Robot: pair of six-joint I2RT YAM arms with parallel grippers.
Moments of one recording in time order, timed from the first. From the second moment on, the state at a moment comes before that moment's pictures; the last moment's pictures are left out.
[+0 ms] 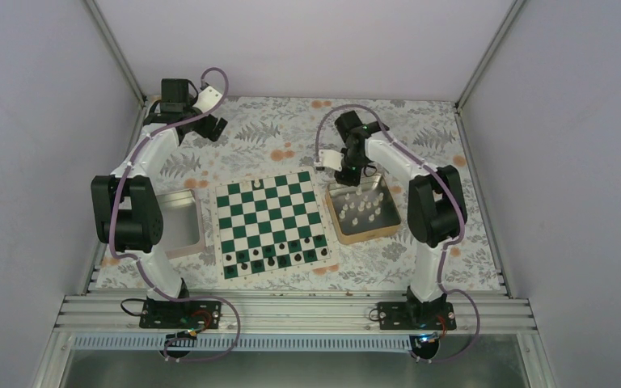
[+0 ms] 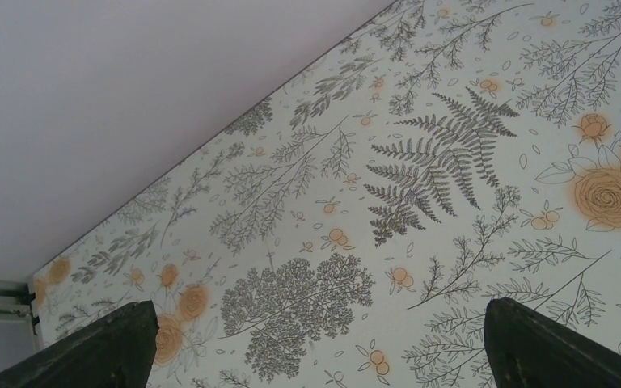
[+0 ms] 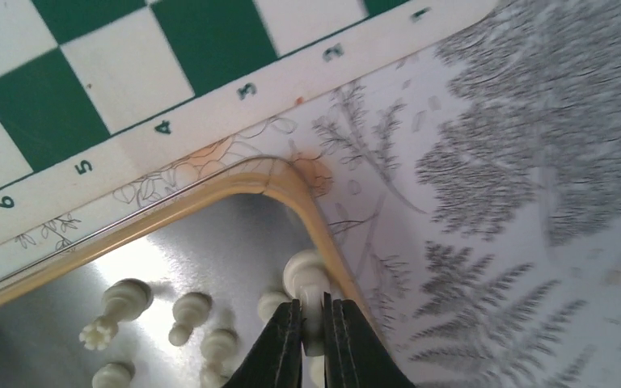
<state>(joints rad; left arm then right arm) -0.02 1.80 1.48 -0.38 0.21 0.55 0.43 1.96 1.54 -0.96 -0.13 -0.95</state>
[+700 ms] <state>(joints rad) 0.14 1.75 1.45 -0.40 0.26 0.63 0.68 2.30 2.29 -1.17 -0.06 -0.94</state>
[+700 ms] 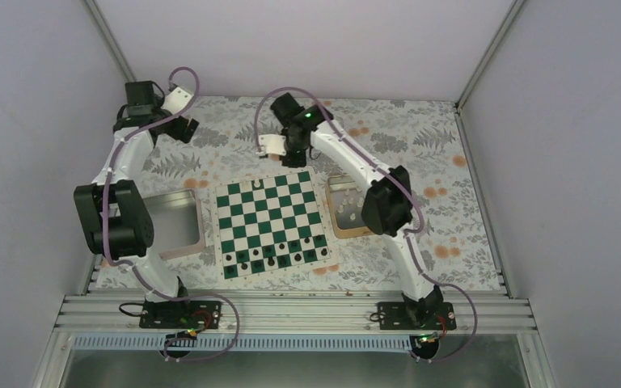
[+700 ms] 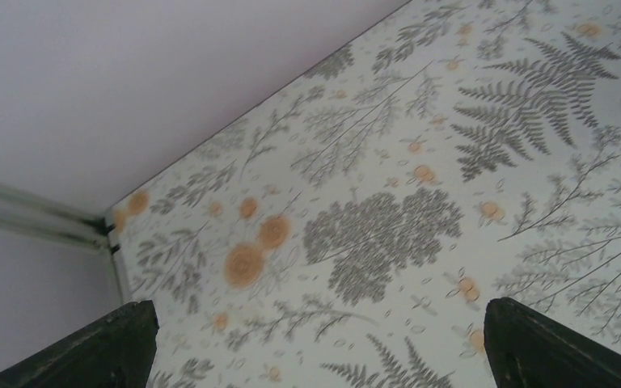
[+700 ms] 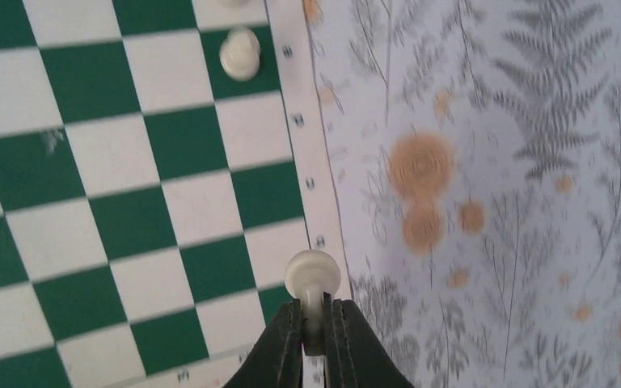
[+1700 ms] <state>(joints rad) 0.30 1.66 1.35 -0.46 0.44 0.66 0.76 2.41 2.33 -0.98 -0.03 -0.97</state>
